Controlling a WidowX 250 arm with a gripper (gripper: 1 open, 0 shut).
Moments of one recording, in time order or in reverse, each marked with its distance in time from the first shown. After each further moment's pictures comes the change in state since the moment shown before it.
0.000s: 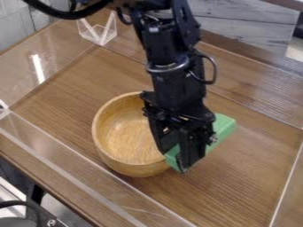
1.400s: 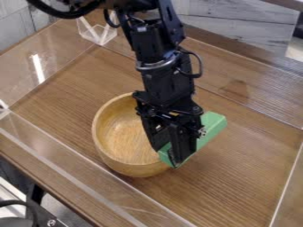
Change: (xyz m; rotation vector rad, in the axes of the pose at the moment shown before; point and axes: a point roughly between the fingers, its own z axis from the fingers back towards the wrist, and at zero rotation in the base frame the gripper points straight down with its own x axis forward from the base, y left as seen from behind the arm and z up) arm 0.001 0.014 -0.003 -0.042 0.004 0.014
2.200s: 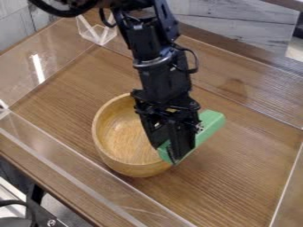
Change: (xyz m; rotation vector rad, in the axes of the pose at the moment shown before) arm 0.004 0.006 0.001 -0.020 -0.014 0.012
